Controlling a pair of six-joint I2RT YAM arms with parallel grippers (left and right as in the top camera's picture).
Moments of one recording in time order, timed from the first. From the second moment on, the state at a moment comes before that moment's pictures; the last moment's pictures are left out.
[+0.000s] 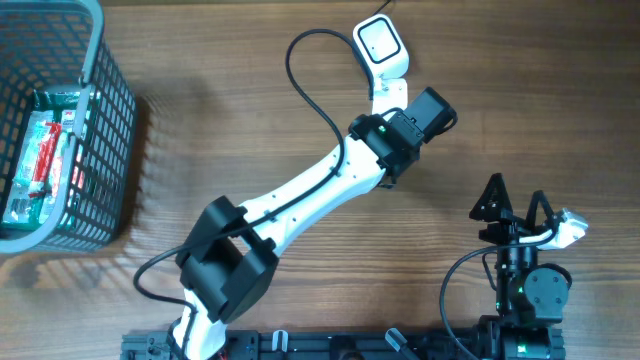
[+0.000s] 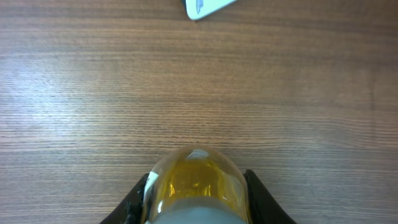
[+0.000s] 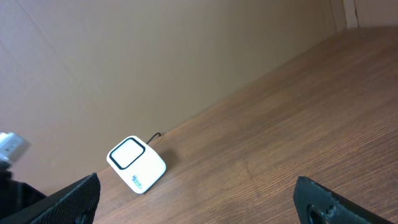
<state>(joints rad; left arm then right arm) -0.88 2.02 1.72 -0.78 -0.39 -0.79 -0.06 0.03 0.01 0.01 0.10 0.50</state>
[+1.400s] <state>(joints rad) -0.89 2.05 1.65 -0.77 -0.28 -0.81 -0.06 0.03 0.01 0.01 0.10 0.50</state>
